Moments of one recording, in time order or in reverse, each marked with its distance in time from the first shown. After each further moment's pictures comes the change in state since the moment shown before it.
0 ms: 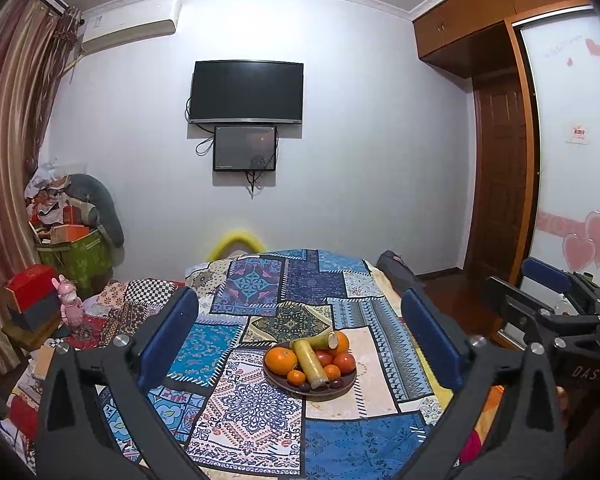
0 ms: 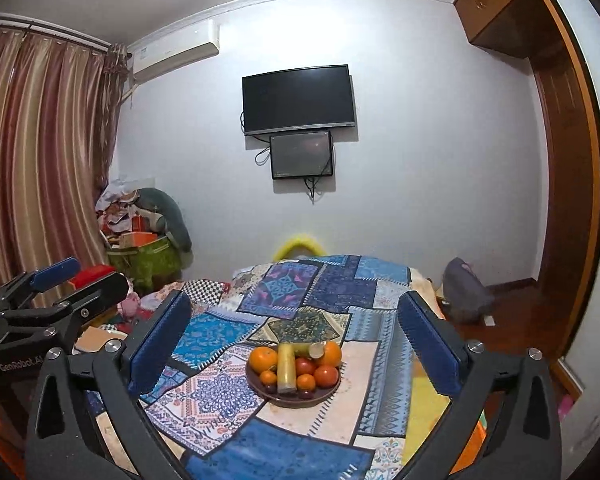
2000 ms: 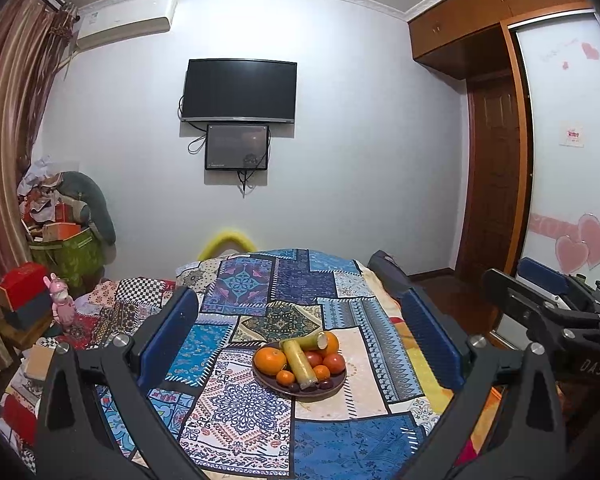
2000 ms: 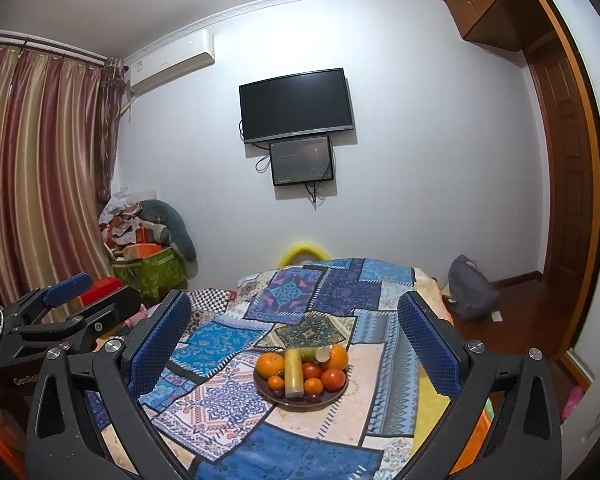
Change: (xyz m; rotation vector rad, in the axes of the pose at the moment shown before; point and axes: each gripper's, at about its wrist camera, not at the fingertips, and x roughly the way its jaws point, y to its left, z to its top) left arm 0.001 -0.002 0.004 -0.008 0.004 -0.036; right arm -0.008 0.001 0.010 0.043 -0.012 0.014
